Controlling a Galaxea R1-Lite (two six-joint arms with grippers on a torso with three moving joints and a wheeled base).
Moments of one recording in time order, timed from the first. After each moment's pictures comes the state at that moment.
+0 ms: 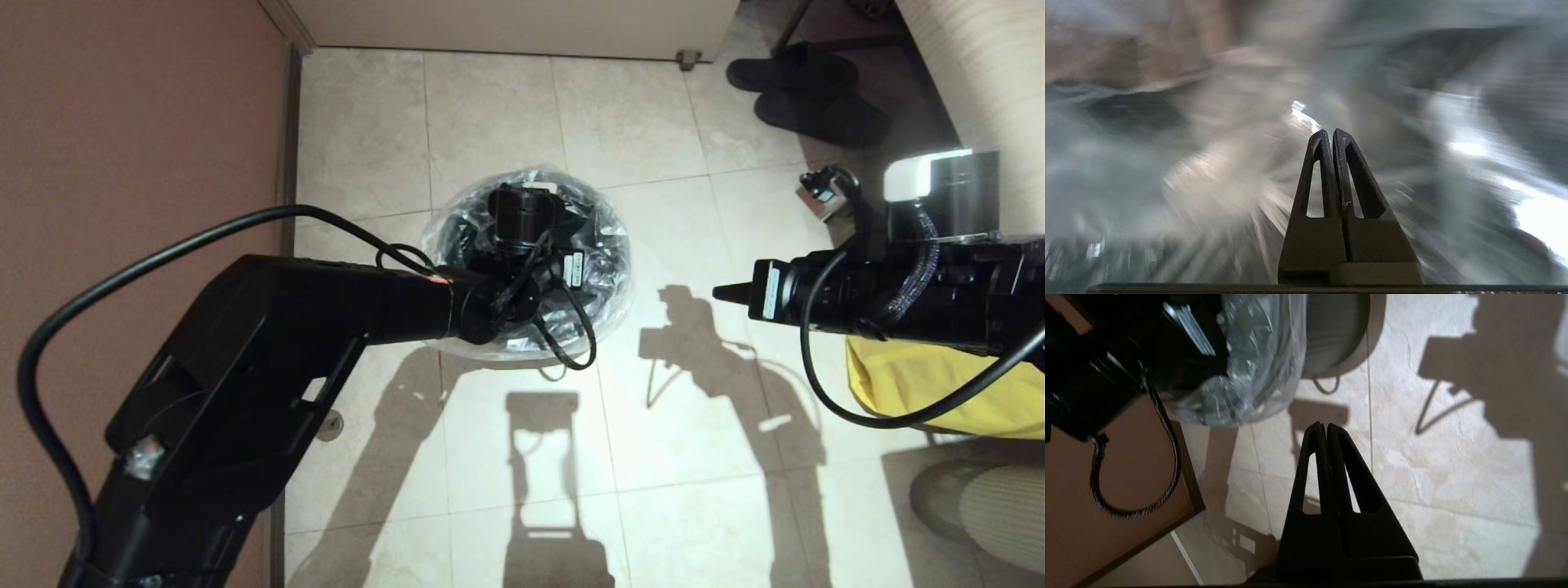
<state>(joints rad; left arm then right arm) -0.62 2.35 -1.94 -0.22 0.39 -0.02 0.36 1.67 -1.15 -0.18 0.19 0.33</state>
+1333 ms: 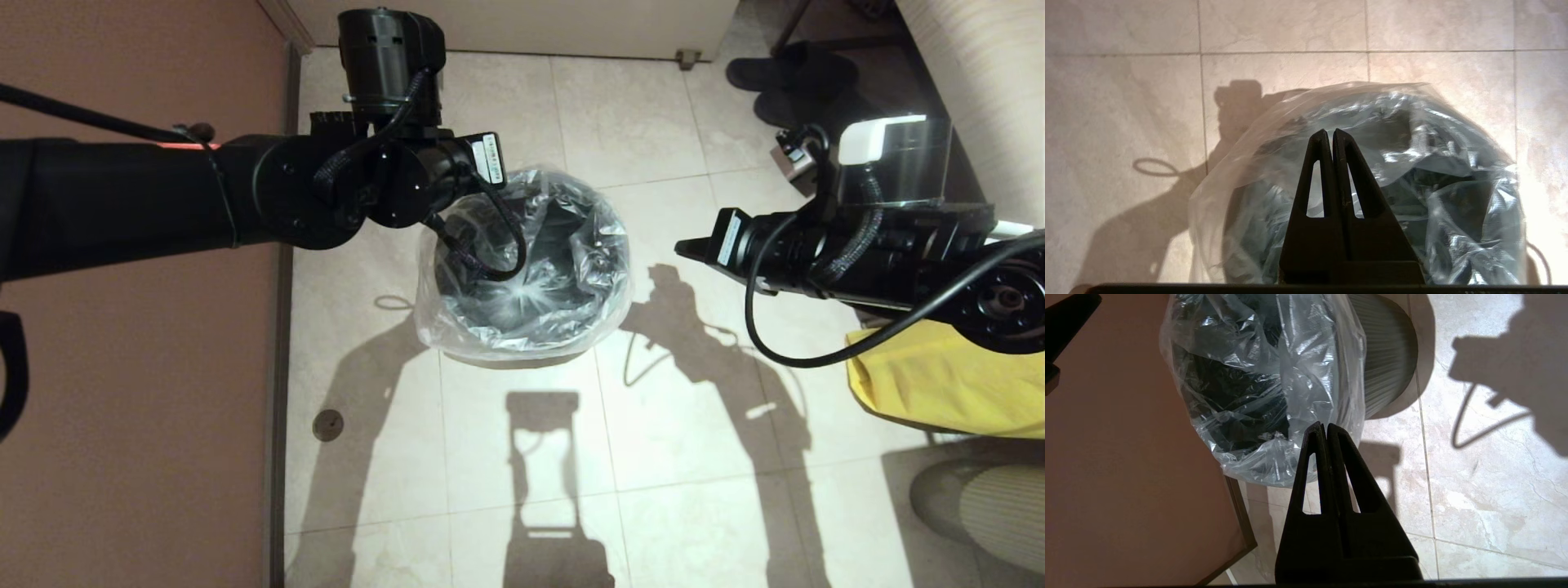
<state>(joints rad) -0.57 1.97 -1.81 -0.07 0.50 -0.14 0.41 1.78 -1.31 -0.26 0.19 0.51</state>
